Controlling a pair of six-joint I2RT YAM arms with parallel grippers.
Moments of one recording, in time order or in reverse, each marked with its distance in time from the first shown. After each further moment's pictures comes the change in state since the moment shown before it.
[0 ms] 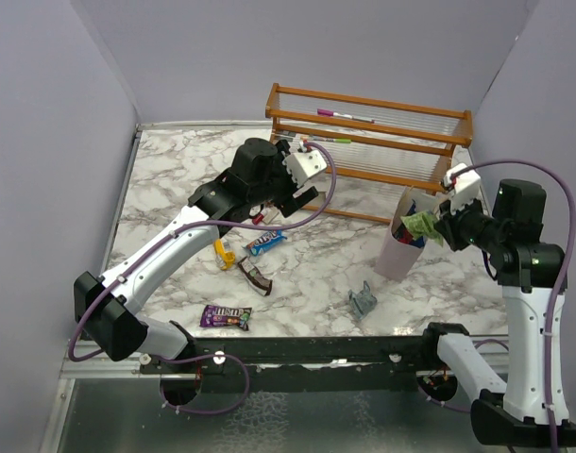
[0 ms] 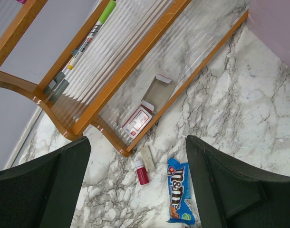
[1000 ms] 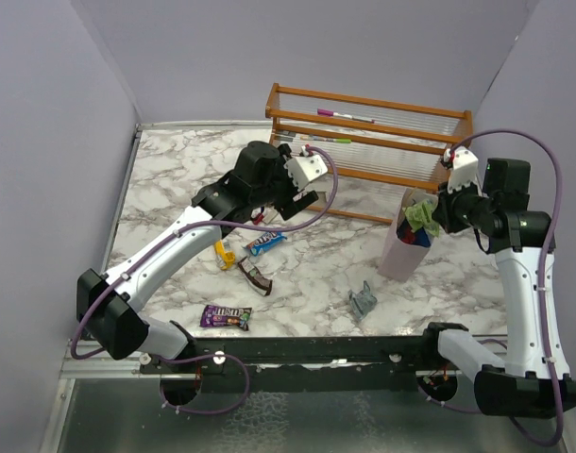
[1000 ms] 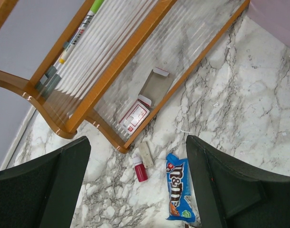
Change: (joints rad) left arm 0.000 0.008 -0.021 0.008 0.000 0.014; right arm 0.000 0.174 0.029 0.053 0.089 0.146
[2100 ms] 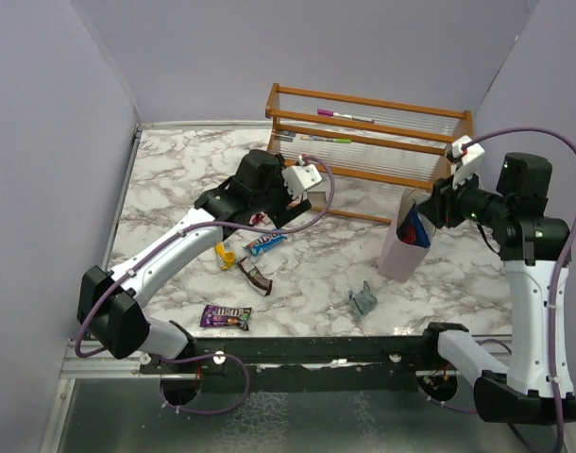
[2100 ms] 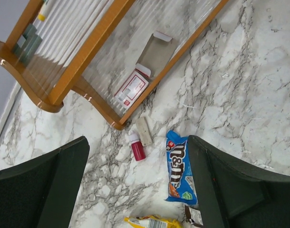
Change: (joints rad) left arm 0.019 0.007 -0.085 -0.010 -0.051 0.015; right arm 0.000 -0.022 0.085 0.014 -0.267 -0.014
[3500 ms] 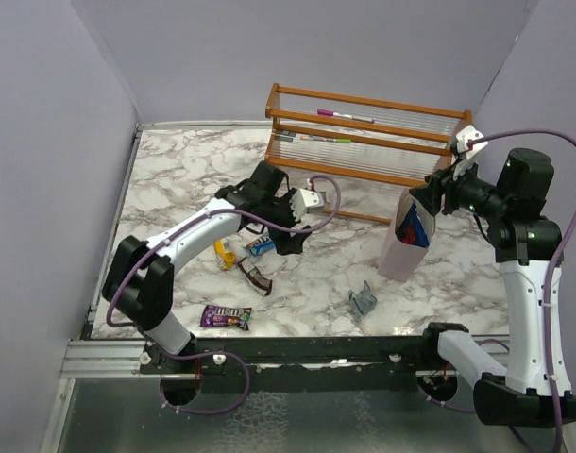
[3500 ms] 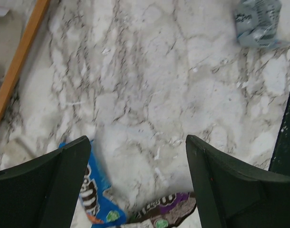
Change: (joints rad) left arm 0.093 0.162 -0.060 -0.156 0.488 0.044; right arm 0.000 -0.029 -0.043 0.224 -0.105 0.018
